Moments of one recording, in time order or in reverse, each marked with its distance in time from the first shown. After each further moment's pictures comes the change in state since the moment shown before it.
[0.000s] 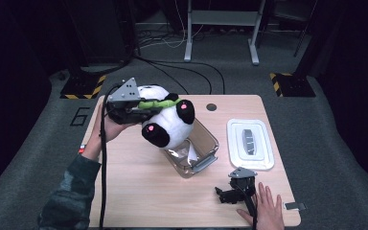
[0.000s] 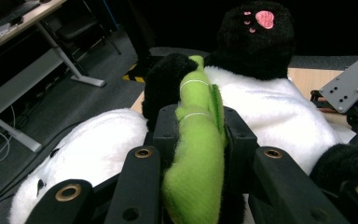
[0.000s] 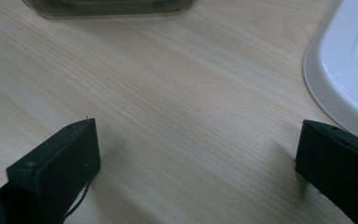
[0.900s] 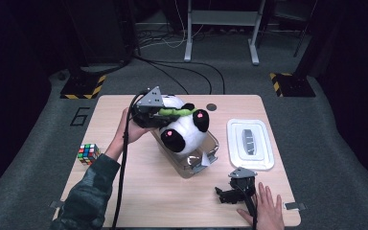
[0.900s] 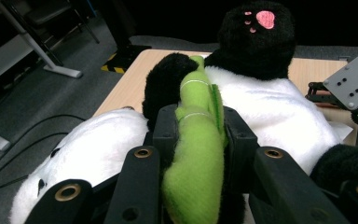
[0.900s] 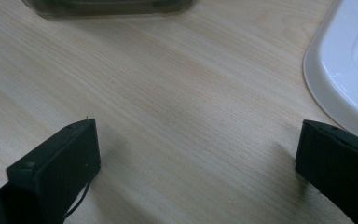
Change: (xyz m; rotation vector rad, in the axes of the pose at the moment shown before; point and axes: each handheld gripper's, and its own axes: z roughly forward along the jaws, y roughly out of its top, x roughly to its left) left arm -0.006 -0.015 0.066 0.046 -0.089 -0.014; right arm 0.000 0.000 0.000 -0.001 0.000 -0.004
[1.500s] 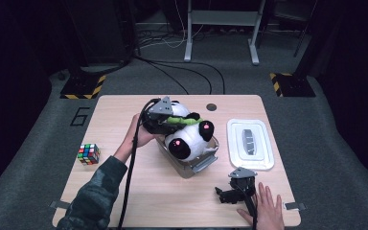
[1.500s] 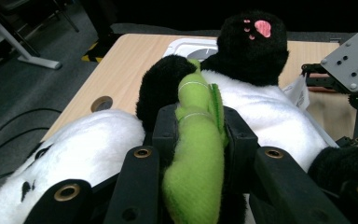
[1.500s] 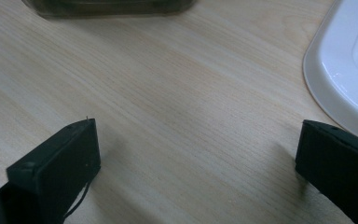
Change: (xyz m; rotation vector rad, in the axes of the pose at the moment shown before) left arm -0.009 -0.014 0.034 0.032 -0.058 0.001; right arm 0.000 0.000 0.000 0.000 0.000 0.000
